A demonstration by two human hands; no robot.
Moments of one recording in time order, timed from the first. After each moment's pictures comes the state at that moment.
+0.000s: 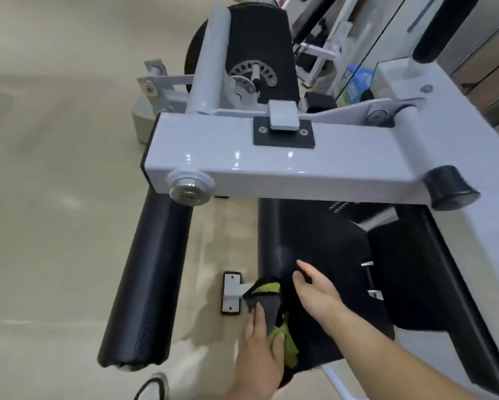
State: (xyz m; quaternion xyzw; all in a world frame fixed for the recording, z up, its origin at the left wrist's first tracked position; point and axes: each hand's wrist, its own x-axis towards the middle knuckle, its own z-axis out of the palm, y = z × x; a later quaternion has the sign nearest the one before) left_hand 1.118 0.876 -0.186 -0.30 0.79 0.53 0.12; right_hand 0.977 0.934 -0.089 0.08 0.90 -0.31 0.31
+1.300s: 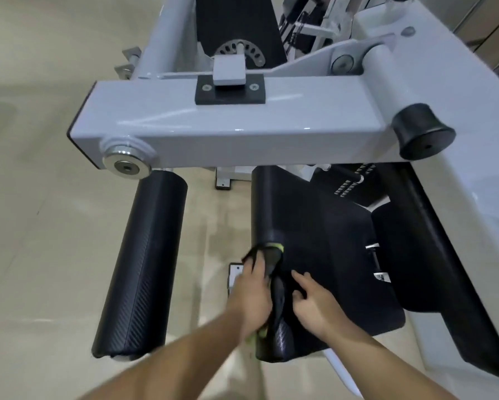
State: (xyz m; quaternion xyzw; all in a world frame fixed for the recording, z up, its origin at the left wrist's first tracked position) left_hand 1.047 0.840 -0.207 -0.19 0.90 0.40 0.06; right_hand 1.001 0.990 -0.135 -0.02 0.90 -0.25 0.34
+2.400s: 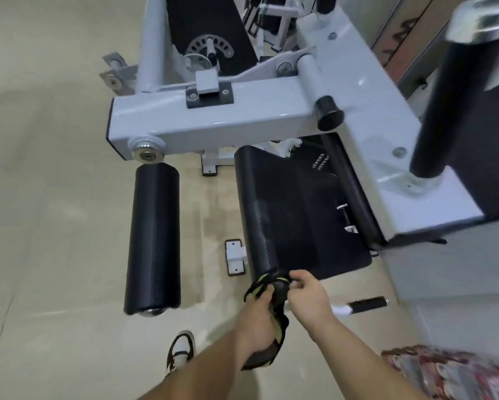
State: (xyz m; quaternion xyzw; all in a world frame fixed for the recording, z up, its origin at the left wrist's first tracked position) left_hand 1.173 0.892 -0.146 -0.14 0.80 0.48 0.33; right_hand 1.113 0.995 -0.066 0.17 0.87 -0.37 0.27
